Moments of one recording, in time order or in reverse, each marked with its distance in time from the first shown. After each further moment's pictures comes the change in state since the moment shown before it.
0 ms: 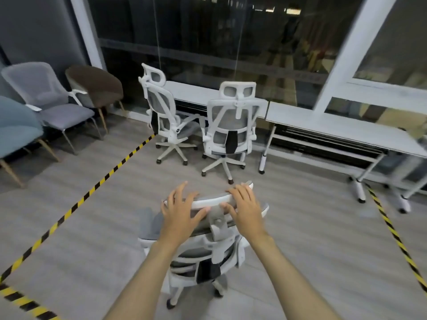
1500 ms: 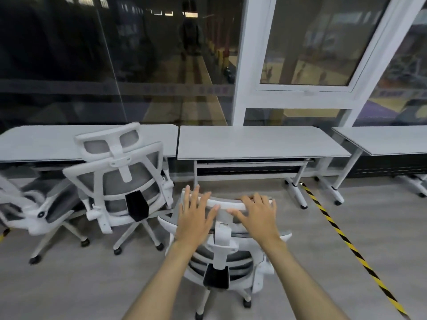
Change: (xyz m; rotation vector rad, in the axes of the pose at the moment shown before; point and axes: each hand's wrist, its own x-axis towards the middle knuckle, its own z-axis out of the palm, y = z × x) left_hand 0.567 0.374 0.373 -0.196 -0.263 0.397; right_hand 0.375 0.561 -0.096 -0.431 0.128 0.518
